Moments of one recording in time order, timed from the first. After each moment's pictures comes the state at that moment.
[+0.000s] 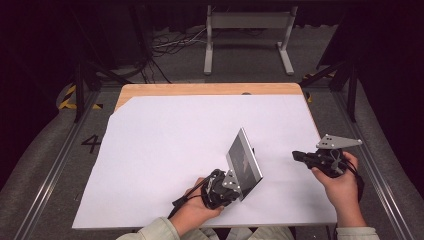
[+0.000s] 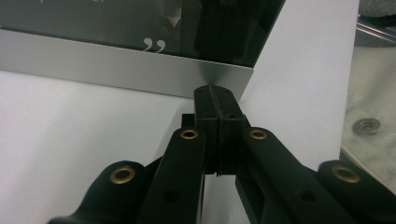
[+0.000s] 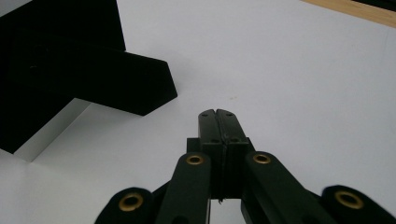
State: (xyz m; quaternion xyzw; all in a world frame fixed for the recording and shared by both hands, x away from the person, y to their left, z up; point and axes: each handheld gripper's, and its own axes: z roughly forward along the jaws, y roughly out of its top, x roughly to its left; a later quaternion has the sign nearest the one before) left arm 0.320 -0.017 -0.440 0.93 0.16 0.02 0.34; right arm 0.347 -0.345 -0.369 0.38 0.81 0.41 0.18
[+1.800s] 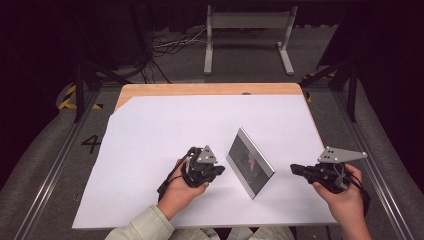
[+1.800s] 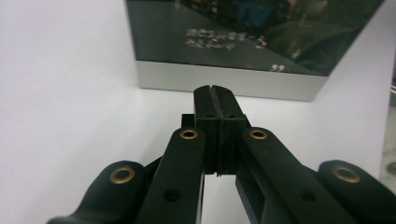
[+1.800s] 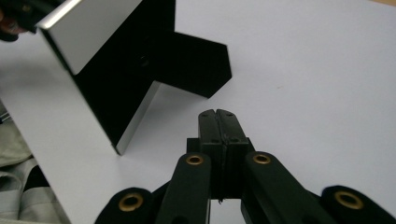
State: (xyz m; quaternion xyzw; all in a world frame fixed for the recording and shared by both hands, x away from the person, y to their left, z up) left arm 0.359 0.039 -0.398 0.88 0.24 0.07 0.40; right arm 0.303 -0.328 -0.361 0.37 0.82 0.41 0.15
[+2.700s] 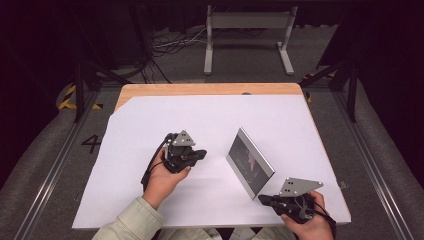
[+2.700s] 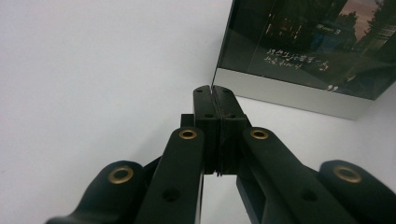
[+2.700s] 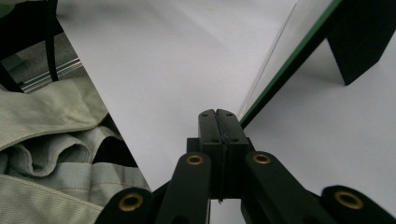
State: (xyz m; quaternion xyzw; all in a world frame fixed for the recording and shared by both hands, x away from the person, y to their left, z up) left arm 0.384 0.085 -0.383 0.85 0.29 0.08 0.42; right arm 0.262 -0.250 -0.404 0.29 0.86 0.40 0.10
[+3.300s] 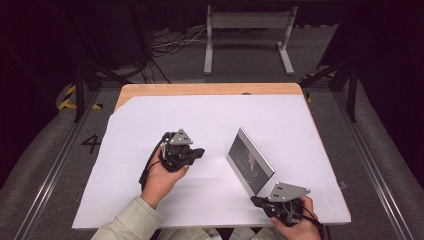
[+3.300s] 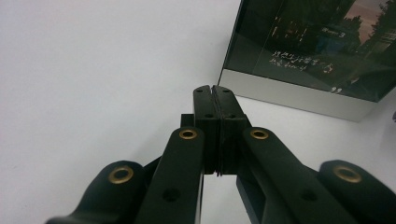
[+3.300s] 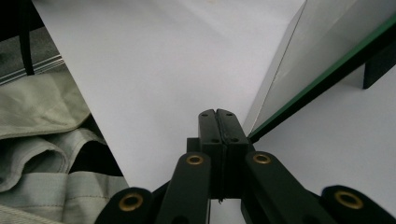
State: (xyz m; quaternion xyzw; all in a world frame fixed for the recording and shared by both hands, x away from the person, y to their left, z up) left arm 0.384 0.089 -0.382 0.85 0.30 0.09 0.43; right arm 0.261 -0.231 -0.427 0.28 0.86 0.40 0.14
